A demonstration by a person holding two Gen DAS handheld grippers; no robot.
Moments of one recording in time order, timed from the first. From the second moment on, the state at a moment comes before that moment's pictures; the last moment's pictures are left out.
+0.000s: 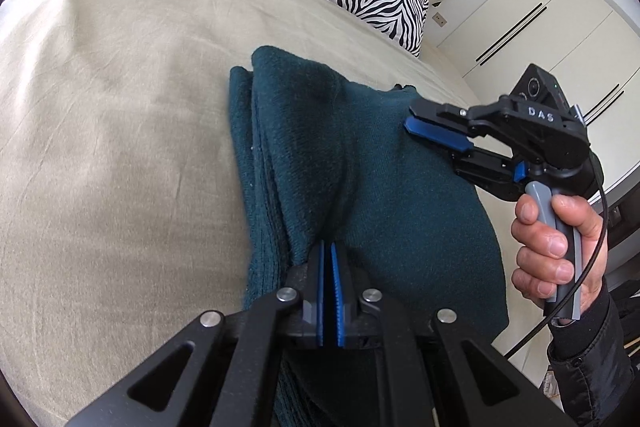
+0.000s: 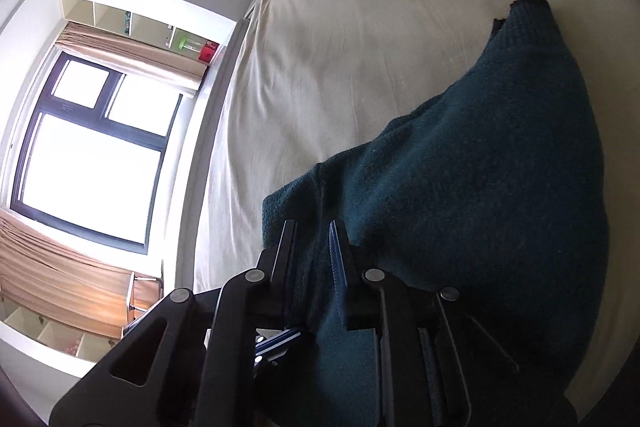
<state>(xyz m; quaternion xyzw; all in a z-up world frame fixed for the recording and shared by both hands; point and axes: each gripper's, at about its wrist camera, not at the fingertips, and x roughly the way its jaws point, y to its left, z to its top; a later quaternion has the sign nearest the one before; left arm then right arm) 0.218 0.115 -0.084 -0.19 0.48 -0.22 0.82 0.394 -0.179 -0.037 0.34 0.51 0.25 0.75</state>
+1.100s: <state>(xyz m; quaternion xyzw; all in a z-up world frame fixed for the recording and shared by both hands) 0.224 0.149 -0.072 -0.26 0.50 -0.16 0.81 0.299 -0.308 -0.066 0.41 0.50 0.21 0.73</state>
